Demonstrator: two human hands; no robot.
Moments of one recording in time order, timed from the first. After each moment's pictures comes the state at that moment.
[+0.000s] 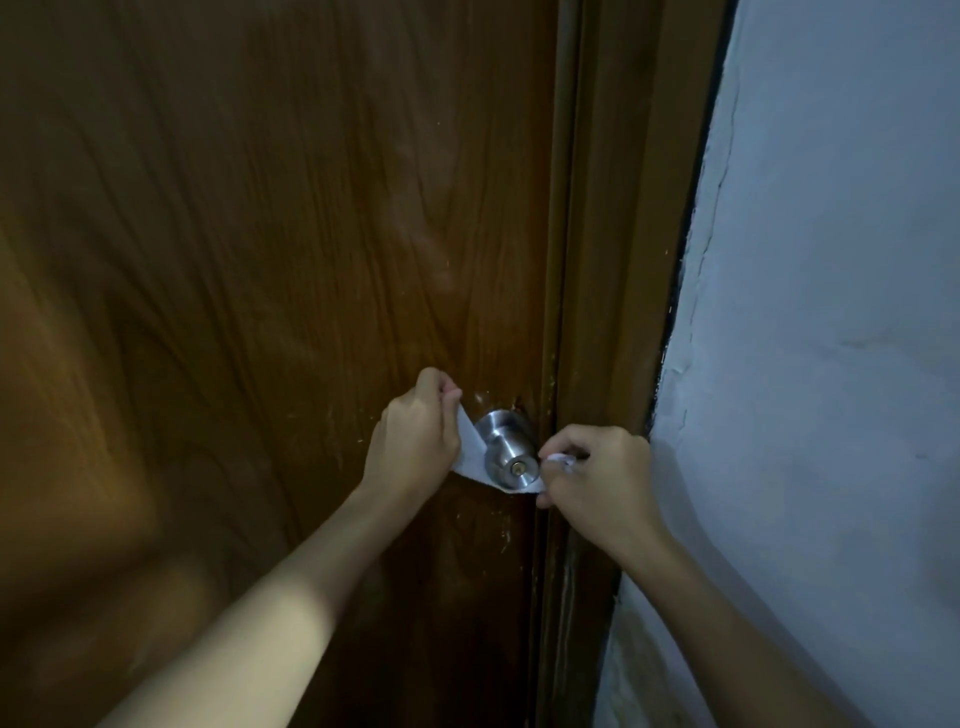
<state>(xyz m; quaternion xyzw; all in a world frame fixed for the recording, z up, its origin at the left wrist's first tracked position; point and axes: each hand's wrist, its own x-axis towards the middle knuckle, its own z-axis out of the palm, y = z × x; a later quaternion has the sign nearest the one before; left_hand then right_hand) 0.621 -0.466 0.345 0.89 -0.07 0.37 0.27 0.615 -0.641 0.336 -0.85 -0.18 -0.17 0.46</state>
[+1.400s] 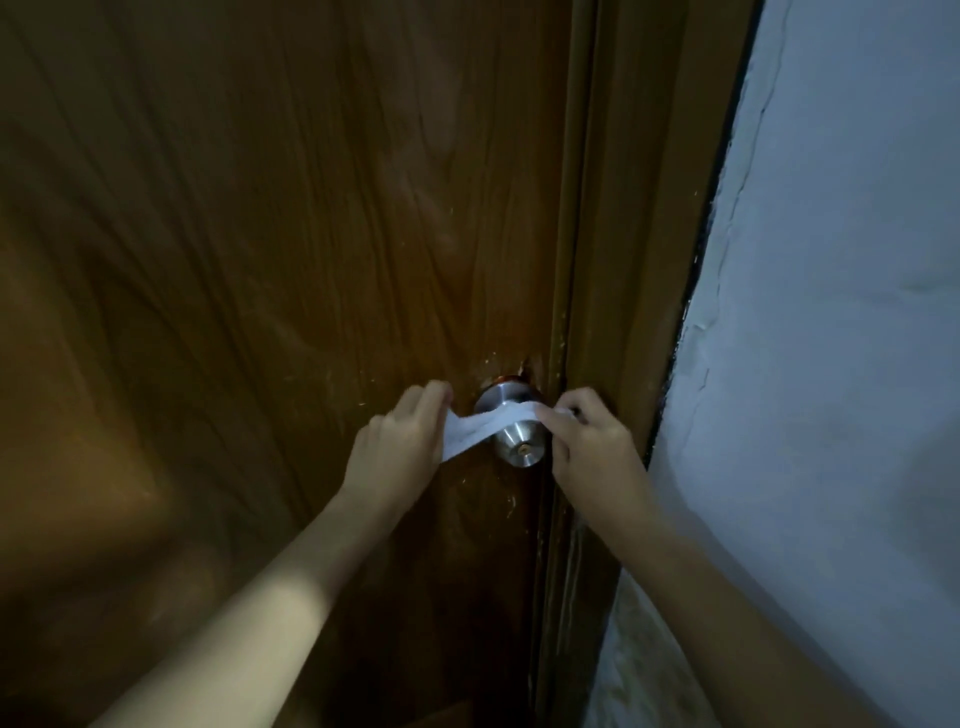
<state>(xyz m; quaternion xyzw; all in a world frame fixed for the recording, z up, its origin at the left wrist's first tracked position) 0.611 -0.442 0.300 0.93 -0.09 0.33 0.15 0.640 -0.631 0.290 -0.86 -0.27 -0.33 0.28</state>
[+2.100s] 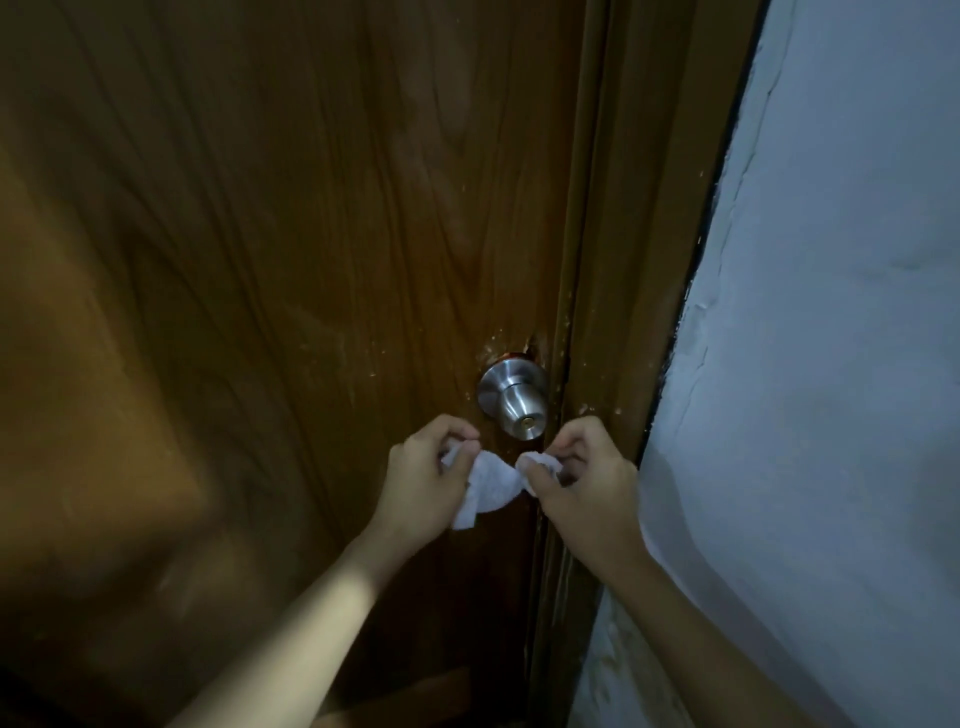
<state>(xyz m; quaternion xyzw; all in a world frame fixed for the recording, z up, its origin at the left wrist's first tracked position) 0.574 -0.468 0.277 0.87 -0.02 0.21 0.45 0.599 -0.628 0.265 -0.80 -0.19 -0.21 0.53</state>
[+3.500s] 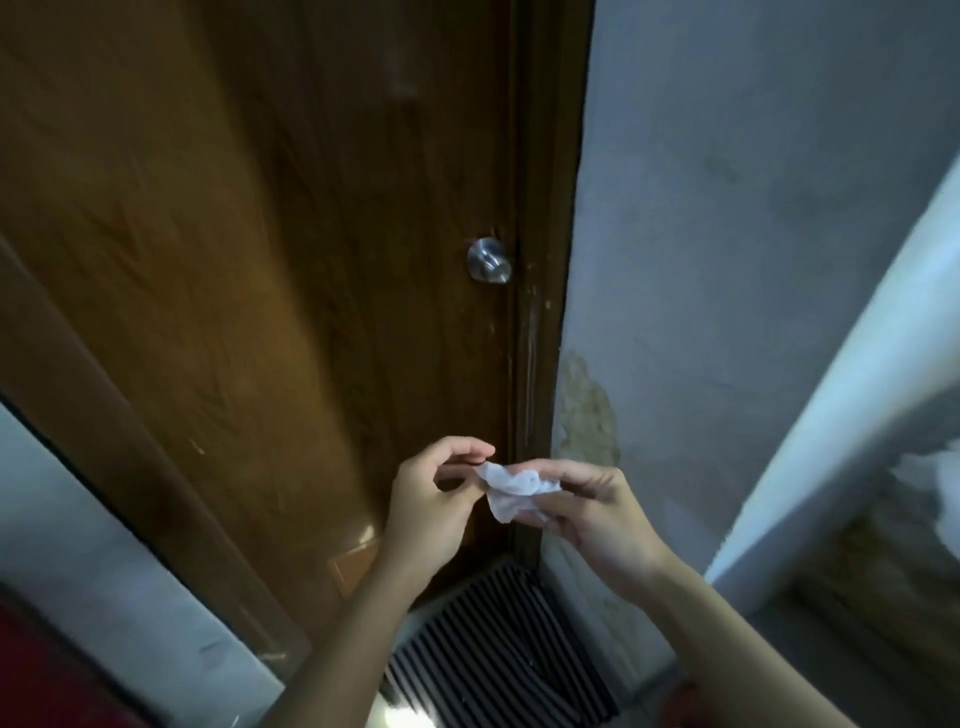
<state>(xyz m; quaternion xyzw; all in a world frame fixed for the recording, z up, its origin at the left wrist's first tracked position) 0.244 -0.488 0.270 0.80 -0.04 0.11 0.59 0.245 -0.651 0.264 -0.60 -0.13 0.10 0.78</state>
